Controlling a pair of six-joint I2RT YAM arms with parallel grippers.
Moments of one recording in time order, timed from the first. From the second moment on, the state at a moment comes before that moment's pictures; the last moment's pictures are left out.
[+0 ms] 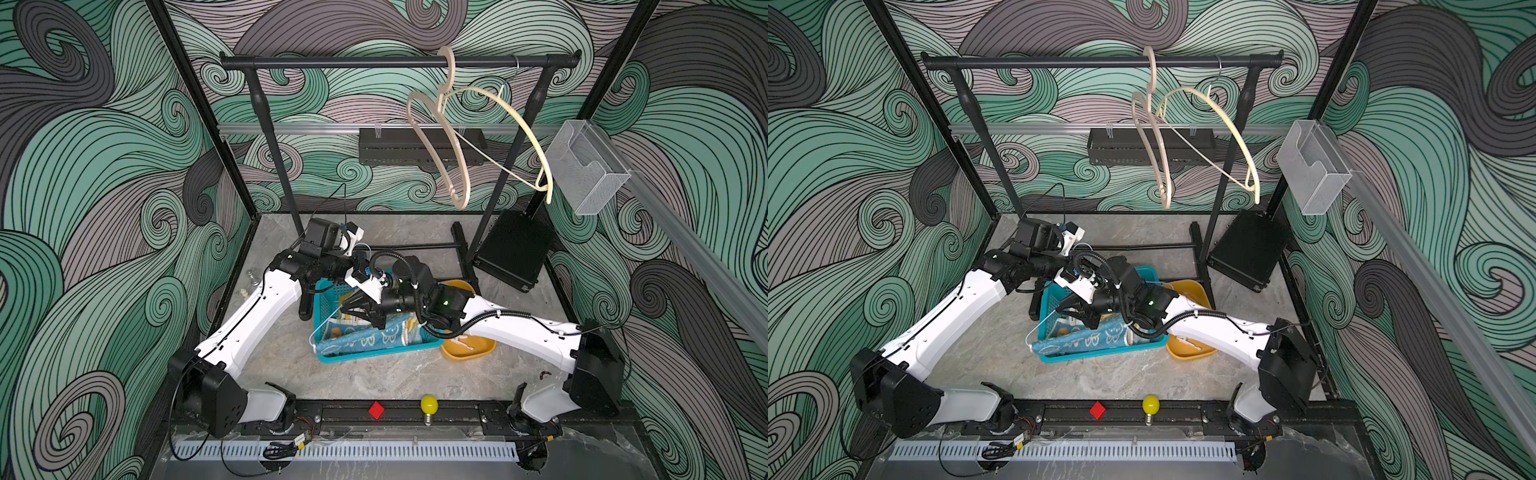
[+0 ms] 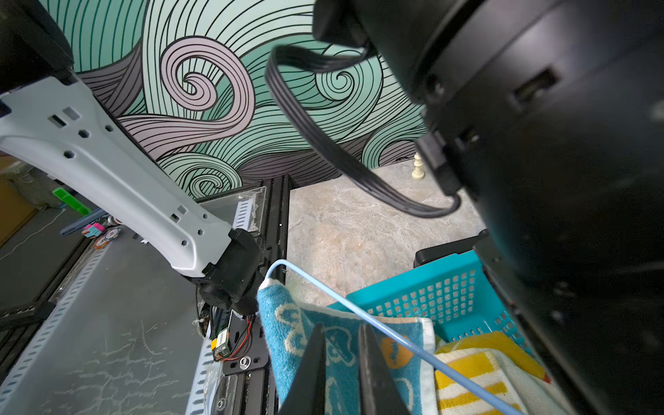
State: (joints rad) left arm -0.41 1.35 1.26 -0.69 0.59 -0.50; right arm 1.01 1.52 1.19 -0.02 -0.49 -0.01
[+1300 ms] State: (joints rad) left arm -0.41 1.26 1.28 -0.72 0.31 -0.48; right arm 0.63 0.83 0.79 -0.43 0.21 0.27
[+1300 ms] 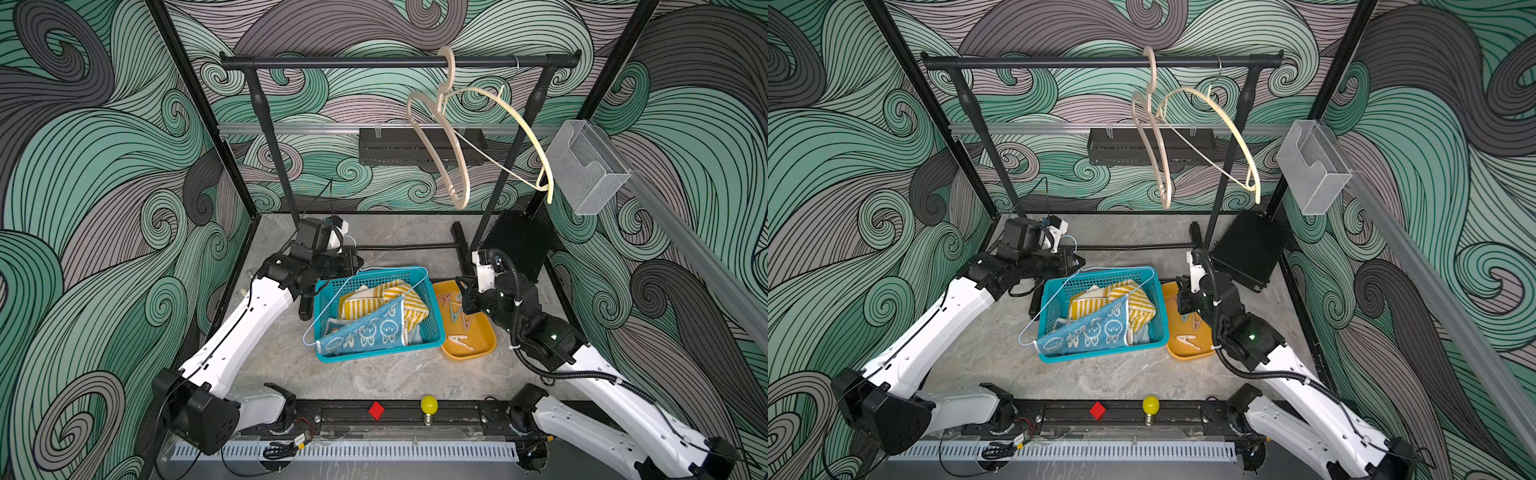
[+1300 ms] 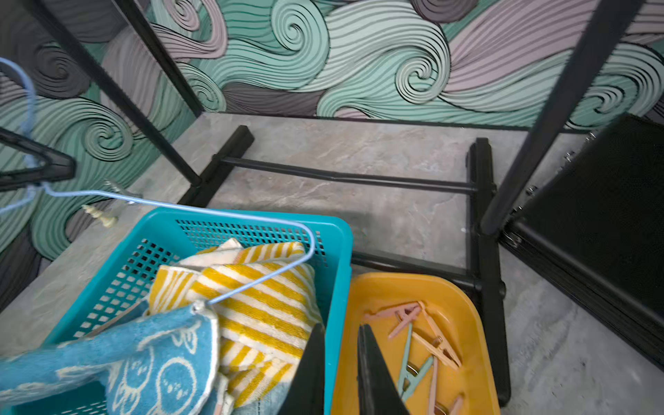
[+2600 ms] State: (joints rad) left arm -0.41 1.22 1.25 -0.73 0.26 -0.49; right arm 0.54 1.19 0.58 -0.26 0.18 0.60
